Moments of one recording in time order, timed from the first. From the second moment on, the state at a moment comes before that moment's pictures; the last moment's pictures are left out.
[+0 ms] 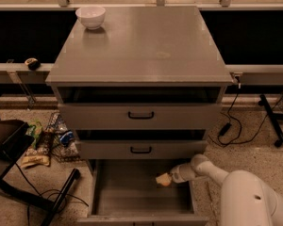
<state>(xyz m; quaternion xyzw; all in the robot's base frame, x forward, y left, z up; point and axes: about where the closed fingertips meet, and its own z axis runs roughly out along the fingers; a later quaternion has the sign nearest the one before) 0.620 -0.130 0.182 -0.24 0.90 0.32 0.19</state>
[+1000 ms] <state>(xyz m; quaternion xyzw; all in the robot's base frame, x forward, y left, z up) 0.566 -0.097 0.178 -0.30 0.89 0.30 0.15</state>
